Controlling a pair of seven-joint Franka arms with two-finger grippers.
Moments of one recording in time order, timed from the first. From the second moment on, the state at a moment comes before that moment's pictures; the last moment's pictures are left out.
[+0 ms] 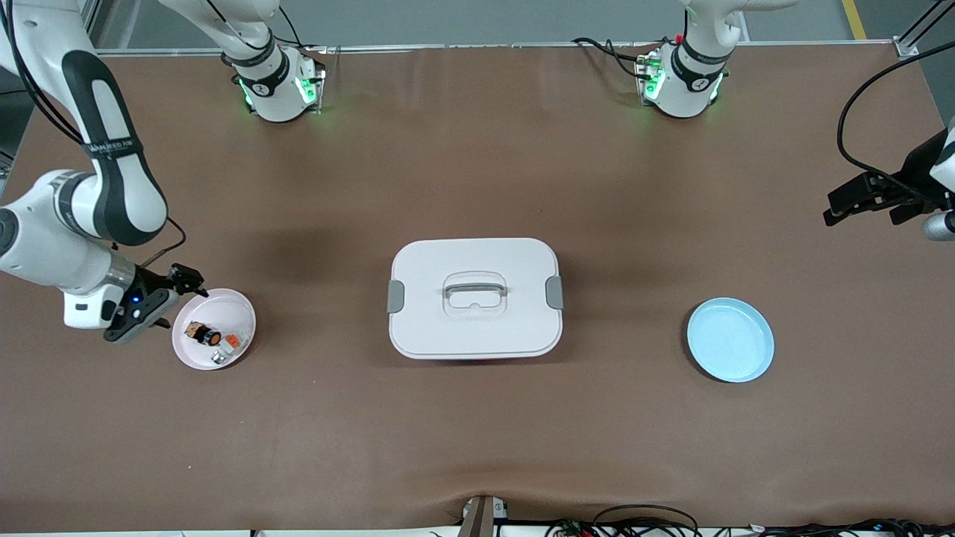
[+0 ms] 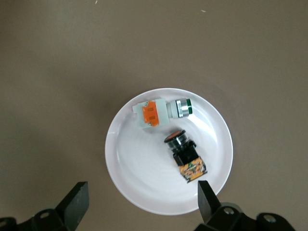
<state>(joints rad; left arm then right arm) -0.01 0.04 0.01 -1.56 -0.02 1.62 -0.02 -0.20 0.30 0.07 -1.97 0.14 2.28 -0.83</state>
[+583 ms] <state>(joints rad) 0.00 -0.03 0.01 -1.64 -0.05 1.64 -0.11 -0.20 0.19 0.07 -1.79 0.10 1.88 -0.36</state>
